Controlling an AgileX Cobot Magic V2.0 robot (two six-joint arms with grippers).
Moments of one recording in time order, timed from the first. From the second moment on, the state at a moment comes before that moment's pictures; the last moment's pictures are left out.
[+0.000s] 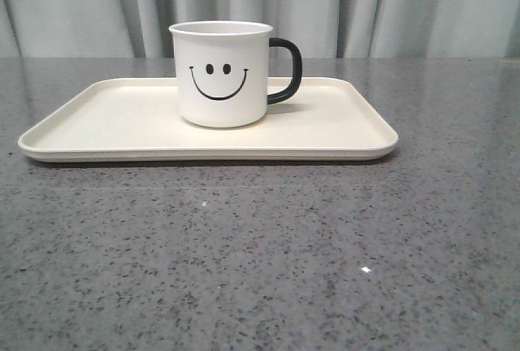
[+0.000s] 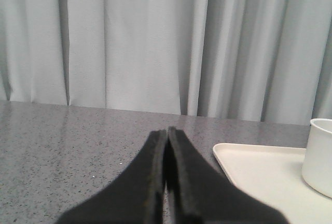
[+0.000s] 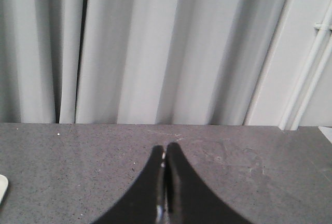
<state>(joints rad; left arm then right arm) -0.06 0.00 0.00 -0.10 -0.09 -0.08 0.27 0.50 -1.22 -0.51 0.94 0.27</state>
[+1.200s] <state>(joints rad) -0.06 0.00 0.00 -0.10 -0.09 -0.08 0.07 -0.01 -0.01 -0.21 0.03 0.27</state>
